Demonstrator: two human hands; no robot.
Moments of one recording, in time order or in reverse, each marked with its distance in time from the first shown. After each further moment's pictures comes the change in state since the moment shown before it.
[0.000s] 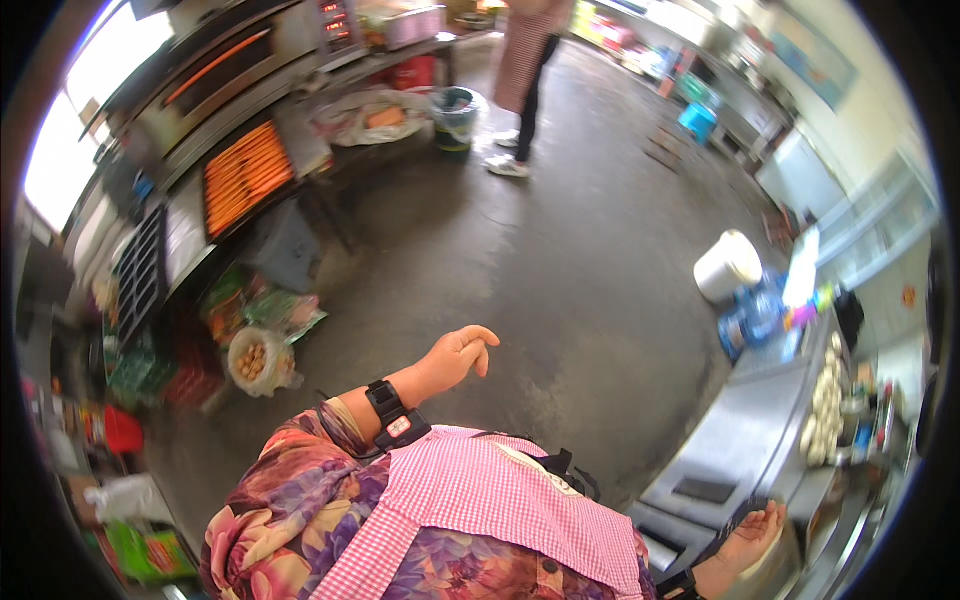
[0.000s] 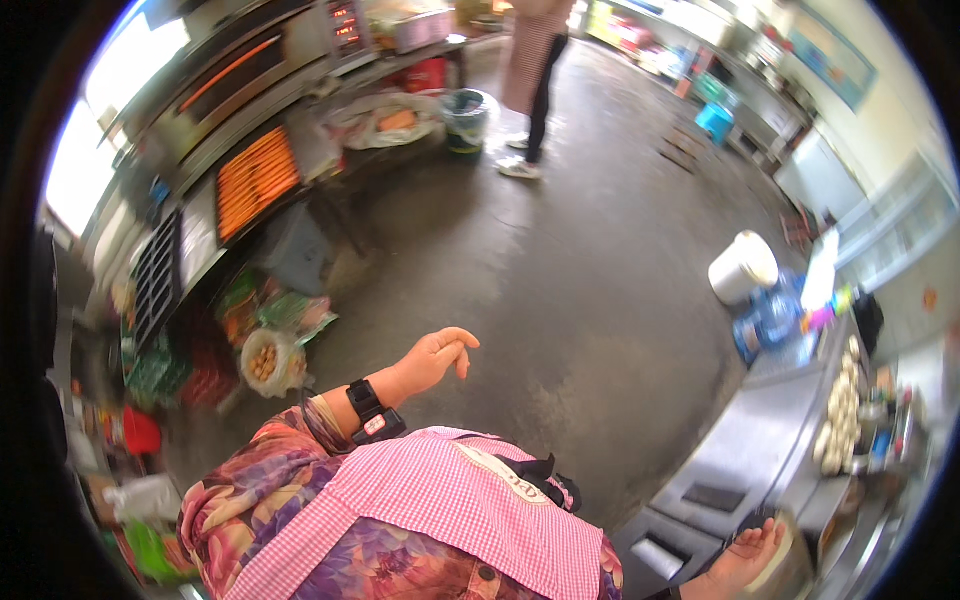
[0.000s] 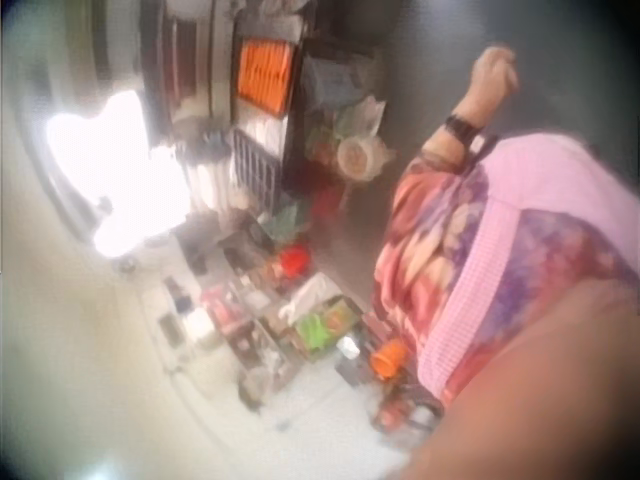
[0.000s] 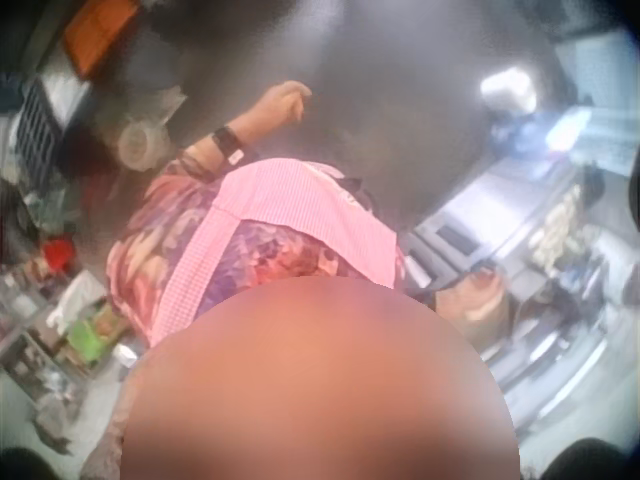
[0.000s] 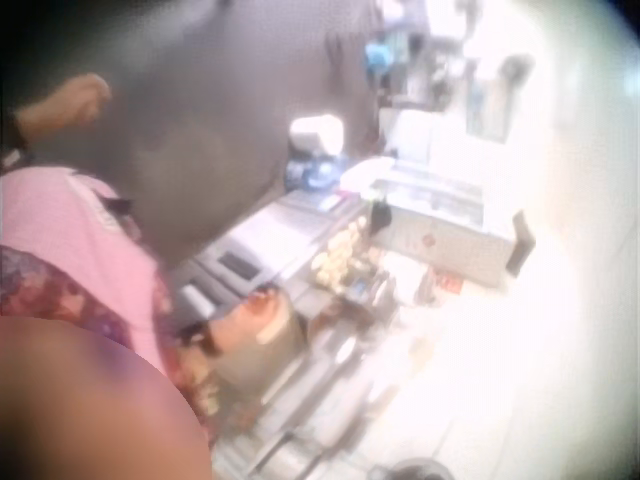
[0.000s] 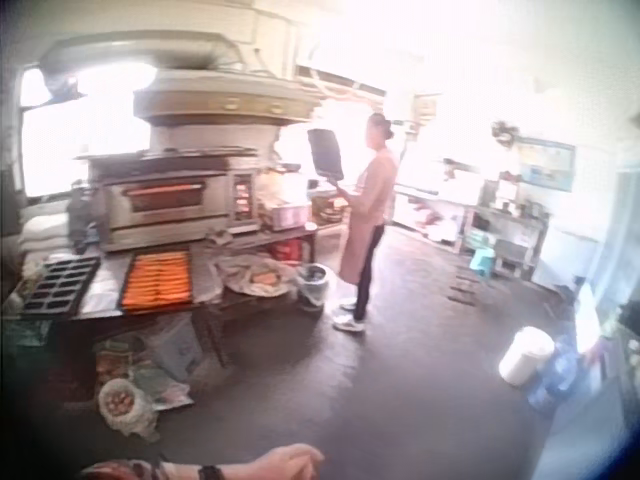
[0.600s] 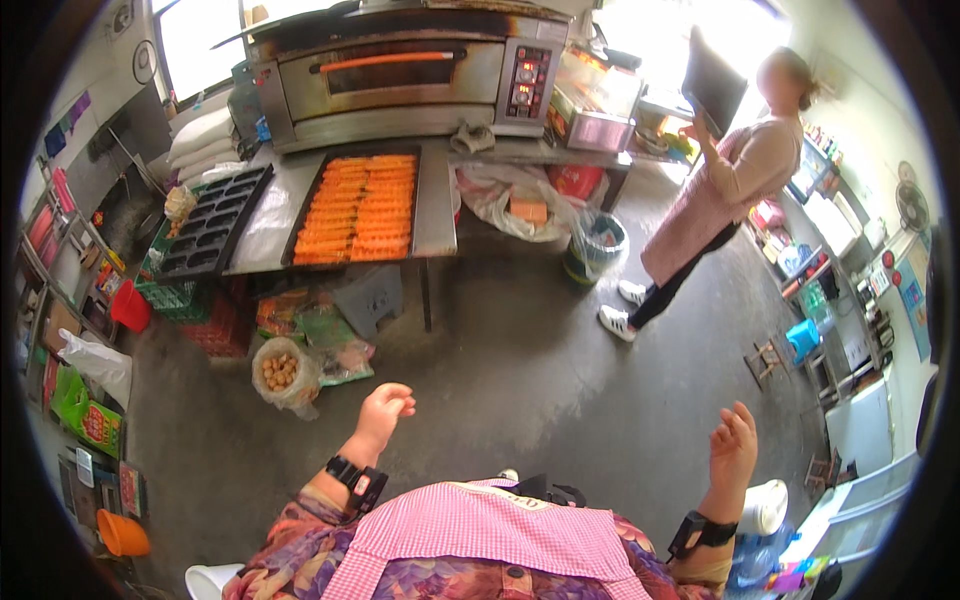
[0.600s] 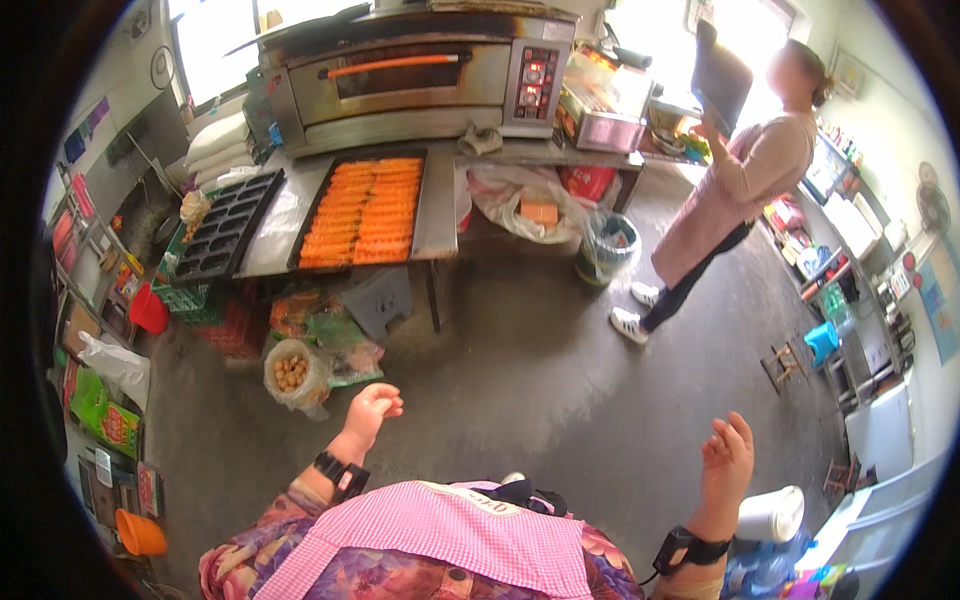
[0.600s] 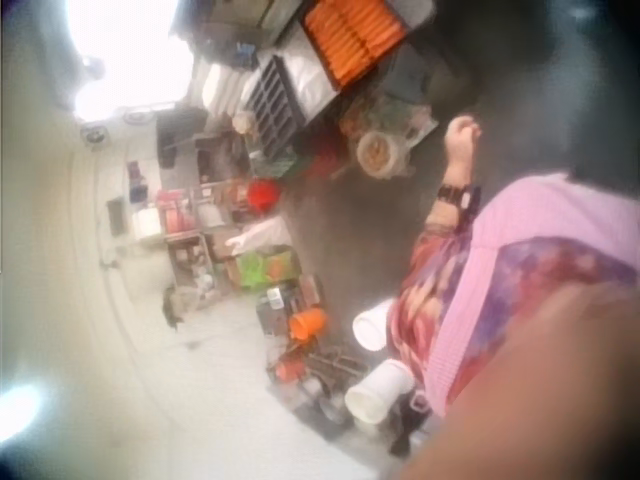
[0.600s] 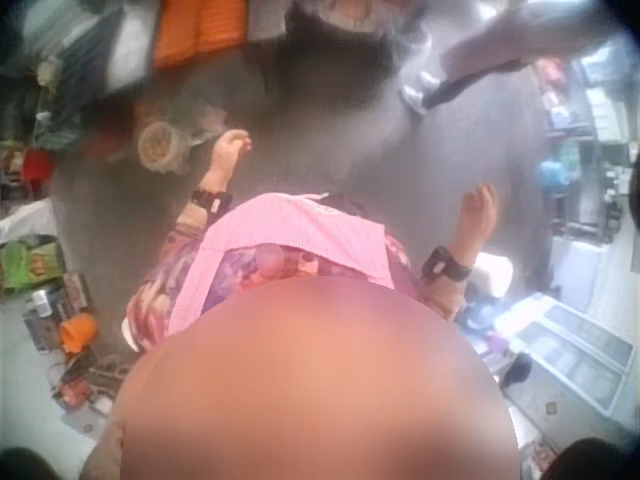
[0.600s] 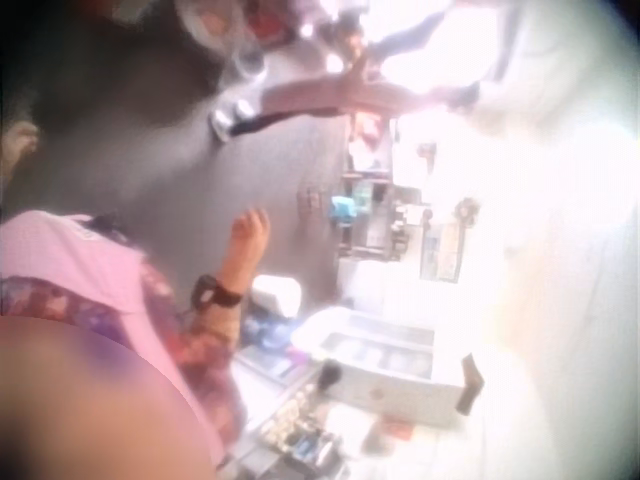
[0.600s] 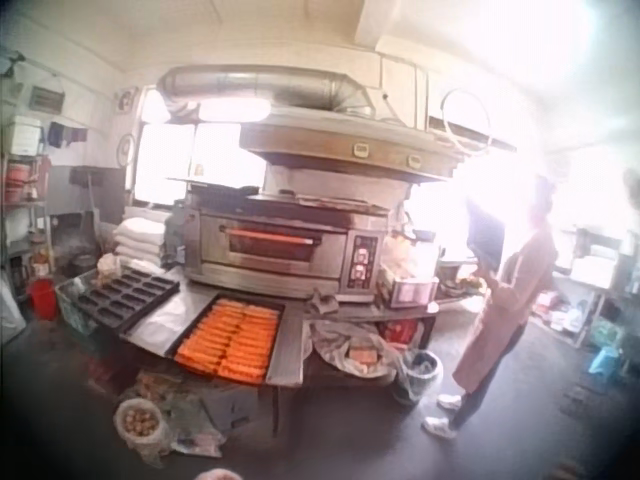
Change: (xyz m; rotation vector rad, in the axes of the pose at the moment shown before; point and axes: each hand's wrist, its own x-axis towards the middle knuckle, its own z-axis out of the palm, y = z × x) left_hand 0.046 -0.064 -0.283 -0.401 1.103 0.048; right_hand 0.010 0.261 0.689 -0.013 -1.027 0.548
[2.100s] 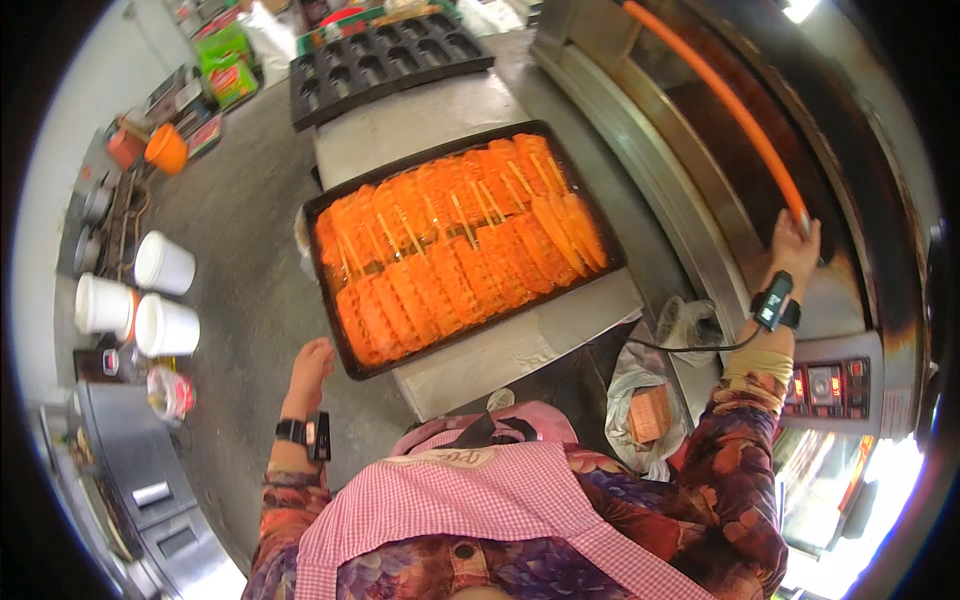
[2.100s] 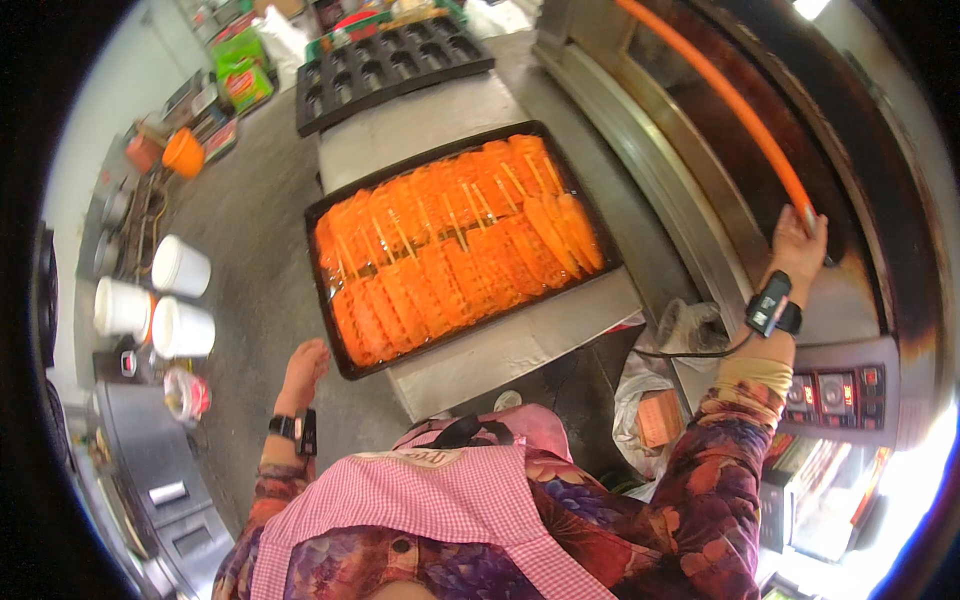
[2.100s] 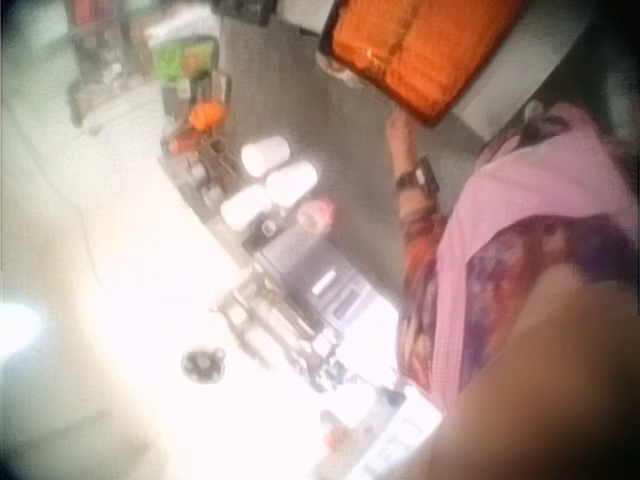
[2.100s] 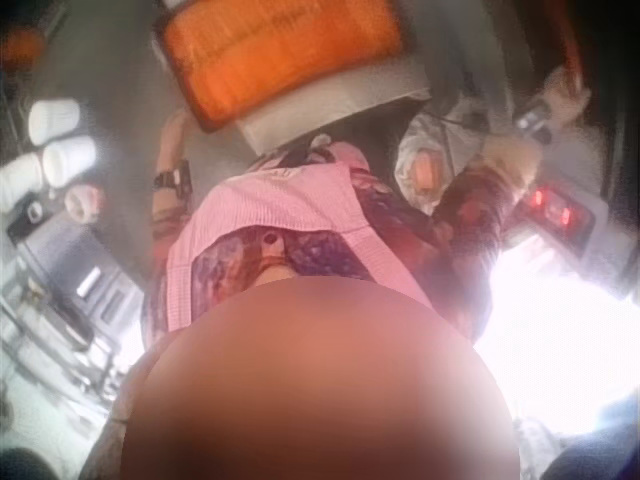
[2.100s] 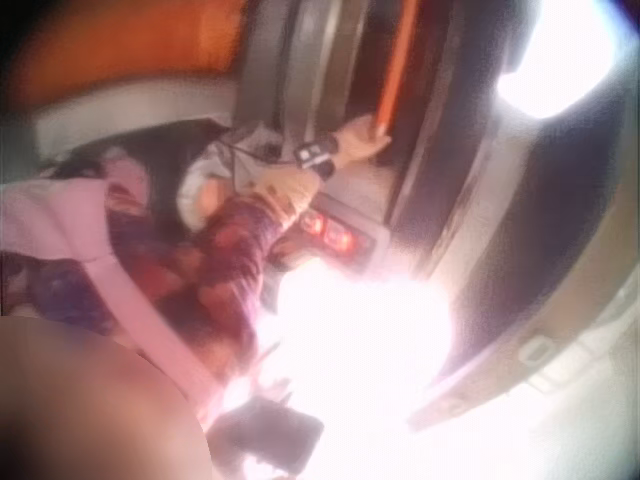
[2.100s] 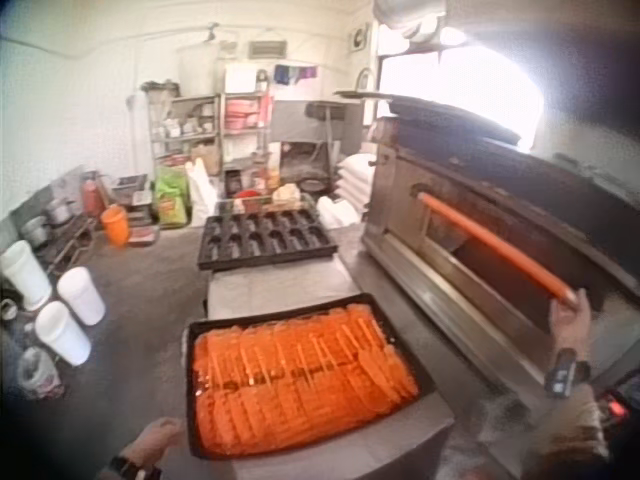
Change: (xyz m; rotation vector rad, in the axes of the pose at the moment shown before) left_hand 0.402 0.045 0.035 -0.390 1.451 -0.319; right_hand 0.780 0.424 1.100 0.449 -0.893 0.725
